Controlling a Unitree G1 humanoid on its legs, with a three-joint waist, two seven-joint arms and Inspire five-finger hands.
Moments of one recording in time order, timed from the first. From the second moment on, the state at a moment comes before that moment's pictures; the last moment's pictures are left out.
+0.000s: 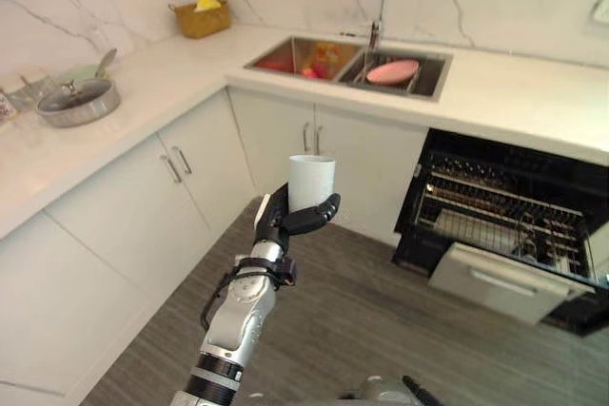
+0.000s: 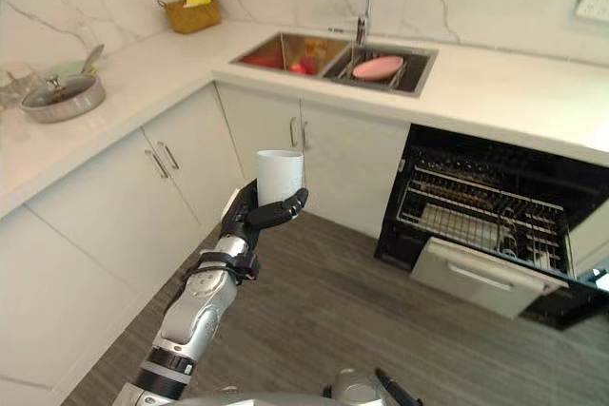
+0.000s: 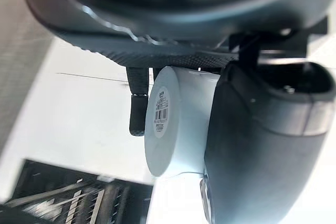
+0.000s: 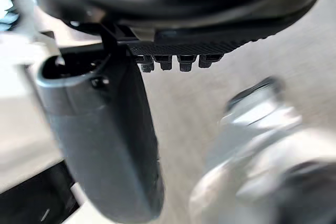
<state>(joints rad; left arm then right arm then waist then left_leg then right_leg) -0.09 0.06 -0.23 -0.01 -0.27 0.12 0.13 0.15 -0.13 -0.38 1.07 0.45 0.02 0.07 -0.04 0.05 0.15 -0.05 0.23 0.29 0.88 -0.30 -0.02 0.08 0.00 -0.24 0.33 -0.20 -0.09</state>
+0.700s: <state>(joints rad) -0.07 0.10 -0.10 -0.24 -0.23 0.06 0.22 0.21 -0.08 -0.08 0.83 0.48 0.00 -0.06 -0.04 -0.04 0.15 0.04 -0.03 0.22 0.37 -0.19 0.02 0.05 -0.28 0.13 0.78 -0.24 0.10</state>
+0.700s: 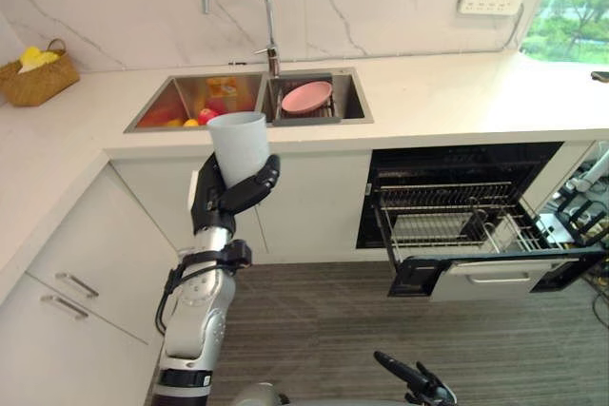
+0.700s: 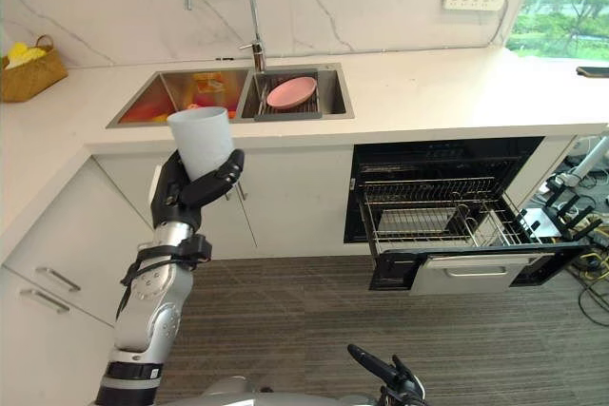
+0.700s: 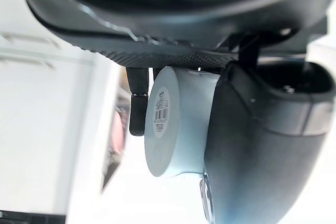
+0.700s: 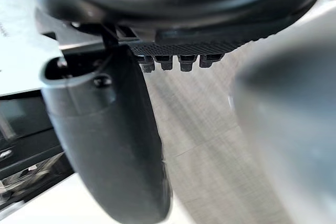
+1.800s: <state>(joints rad) 0.14 0.02 -0.09 -0.22 -0.23 -0.03 0.22 0.28 -0.11 -0.26 0.28 0.31 -0.11 -0.05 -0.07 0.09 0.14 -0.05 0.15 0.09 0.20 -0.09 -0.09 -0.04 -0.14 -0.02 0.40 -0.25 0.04</state>
